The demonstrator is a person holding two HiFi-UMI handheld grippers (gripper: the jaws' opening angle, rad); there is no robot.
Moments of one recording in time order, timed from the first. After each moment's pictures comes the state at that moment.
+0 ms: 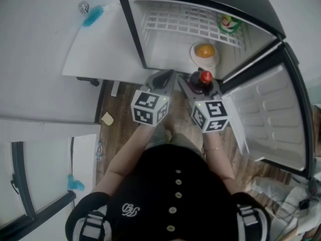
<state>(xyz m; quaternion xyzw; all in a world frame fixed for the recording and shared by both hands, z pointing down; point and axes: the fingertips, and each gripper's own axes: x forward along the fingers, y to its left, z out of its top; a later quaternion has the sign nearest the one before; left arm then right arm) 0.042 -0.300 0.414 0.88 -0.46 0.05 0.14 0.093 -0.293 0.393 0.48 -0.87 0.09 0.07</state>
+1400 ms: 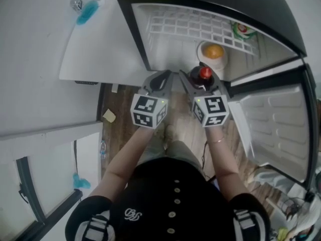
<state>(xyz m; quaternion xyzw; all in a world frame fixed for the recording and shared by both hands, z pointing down) 0.005 -0.340 0.454 0.87 -0.46 0.06 0.17 0.068 -0.354 0.428 0.49 -0.86 0.08 0.10</state>
